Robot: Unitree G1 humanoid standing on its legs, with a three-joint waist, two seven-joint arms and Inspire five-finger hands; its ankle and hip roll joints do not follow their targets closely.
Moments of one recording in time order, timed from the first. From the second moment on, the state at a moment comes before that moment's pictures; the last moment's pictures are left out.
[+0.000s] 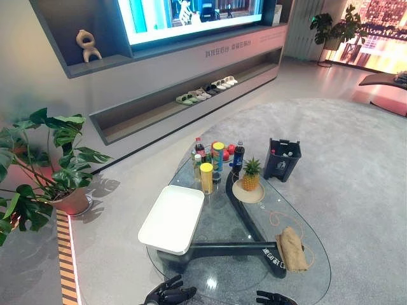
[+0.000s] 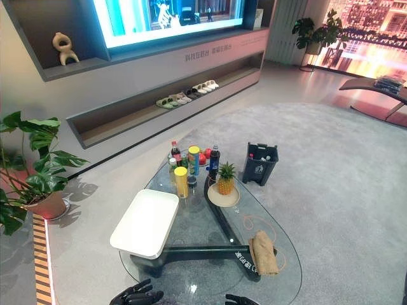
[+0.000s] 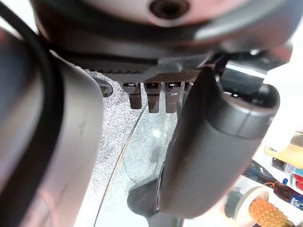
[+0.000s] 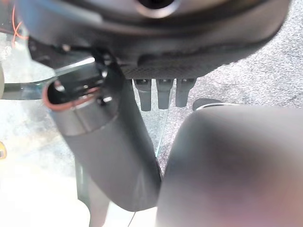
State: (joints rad) left arm -0.01 0.17 -0.22 1.28 -0.51 -0.14 -0.27; right arm -0.03 -0.23 0.25 1.30 0.28 -0.08 0.25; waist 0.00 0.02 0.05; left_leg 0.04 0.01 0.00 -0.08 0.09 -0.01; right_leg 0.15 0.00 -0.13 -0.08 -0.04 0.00
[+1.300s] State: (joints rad) left arm -0.28 0.26 -0.34 0.98 -0.71 -0.27 -0.12; right arm -0.27 -0.32 0.27 0.30 0.13 -0.23 -0.70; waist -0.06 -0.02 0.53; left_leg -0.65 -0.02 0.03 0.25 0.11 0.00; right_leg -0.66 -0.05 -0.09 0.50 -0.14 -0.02
